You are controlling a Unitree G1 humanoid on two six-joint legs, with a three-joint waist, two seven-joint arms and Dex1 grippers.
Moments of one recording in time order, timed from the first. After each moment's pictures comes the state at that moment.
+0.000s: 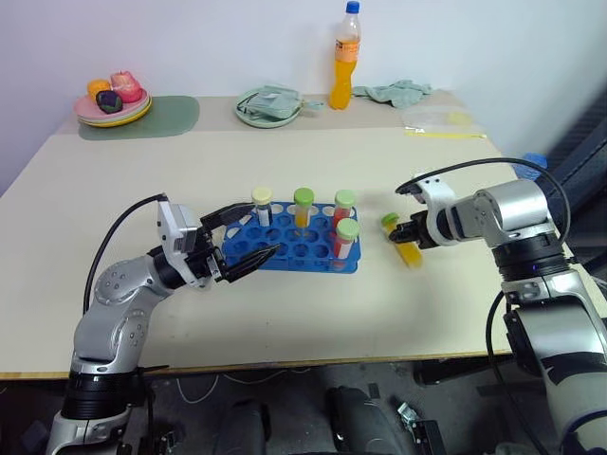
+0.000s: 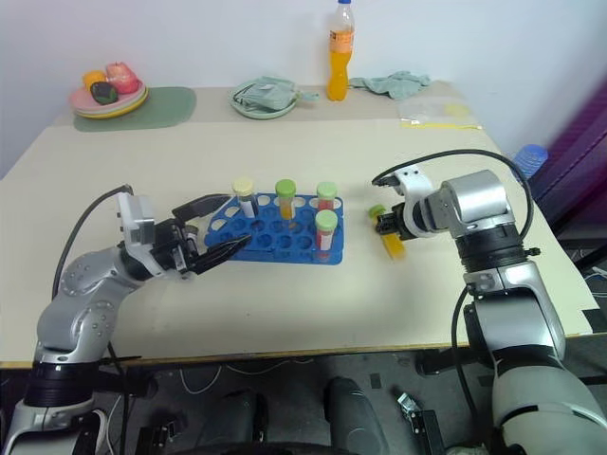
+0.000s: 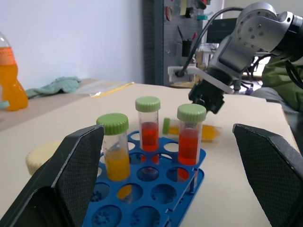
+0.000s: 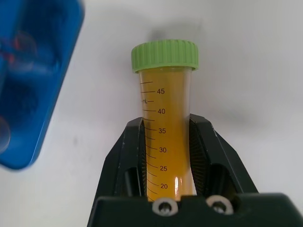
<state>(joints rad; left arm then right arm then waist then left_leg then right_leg) -0.23 0.49 0.13 -0.24 -0.58 0.21 -0.97 -0.94 -0.63 0.16 0.34 0.36 1.38 0.49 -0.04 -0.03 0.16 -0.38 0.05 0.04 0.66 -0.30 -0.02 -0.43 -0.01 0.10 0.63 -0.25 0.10</state>
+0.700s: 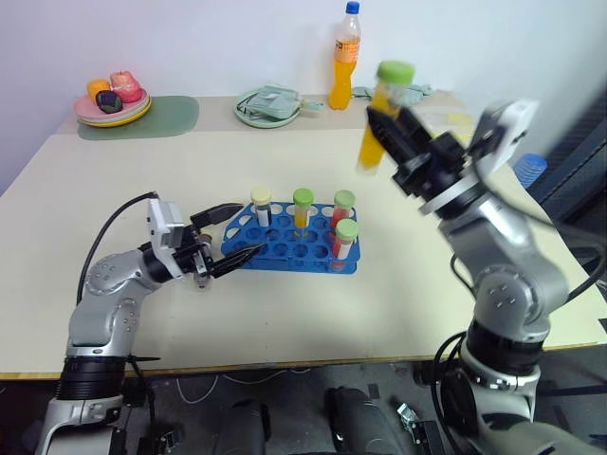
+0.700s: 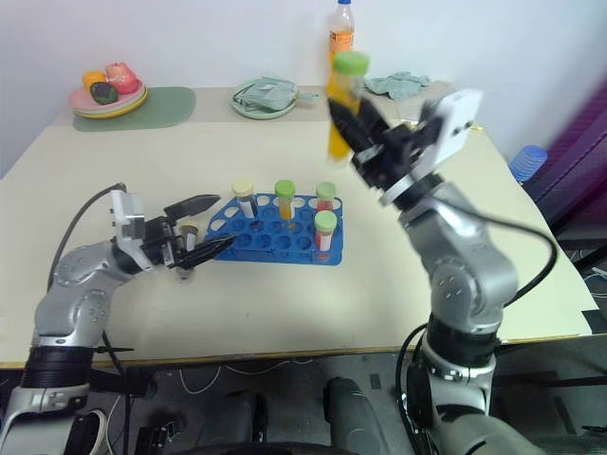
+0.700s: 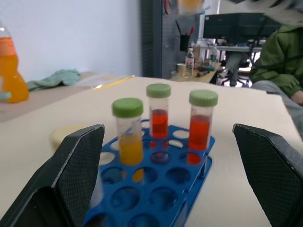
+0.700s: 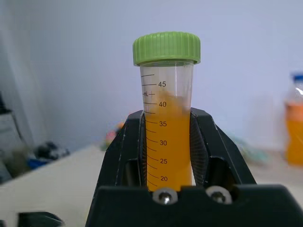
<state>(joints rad) -0.28 0.55 0.16 -0.01 -0.58 0.13 -1.11 -0.51 -0.18 -0.14 -0.54 0.55 0.64 0.34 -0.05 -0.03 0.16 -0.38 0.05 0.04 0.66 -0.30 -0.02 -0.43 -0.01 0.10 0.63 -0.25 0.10</state>
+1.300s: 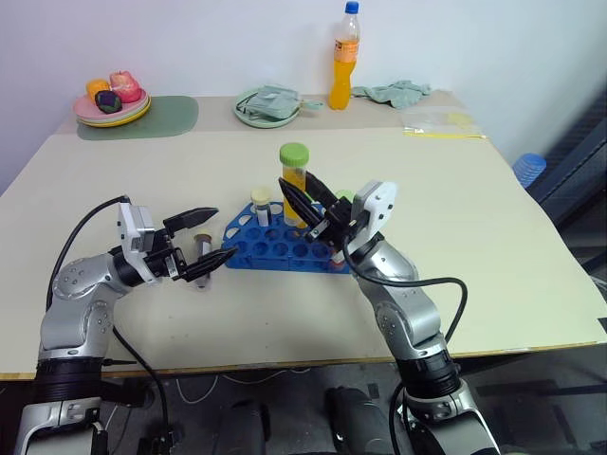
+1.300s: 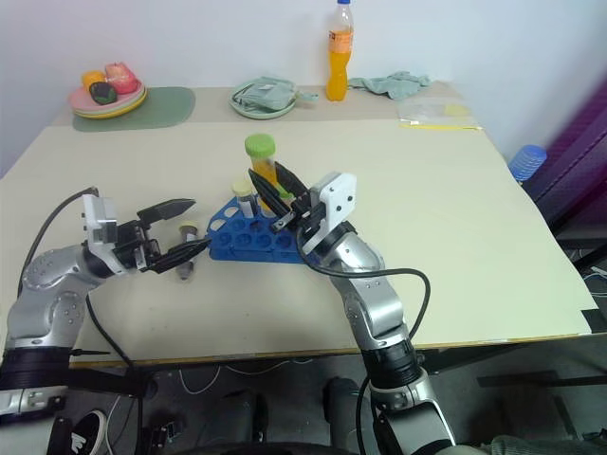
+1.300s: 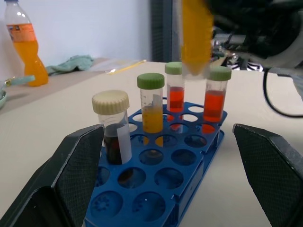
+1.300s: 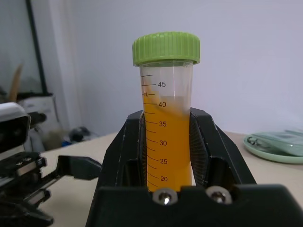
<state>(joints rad) -0.25 0.61 0.23 0.04 -0.58 0.10 -1.19 -0.39 -0.01 0.20 -0.12 0.27 0.05 0.47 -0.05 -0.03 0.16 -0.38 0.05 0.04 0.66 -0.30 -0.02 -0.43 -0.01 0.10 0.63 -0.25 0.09</state>
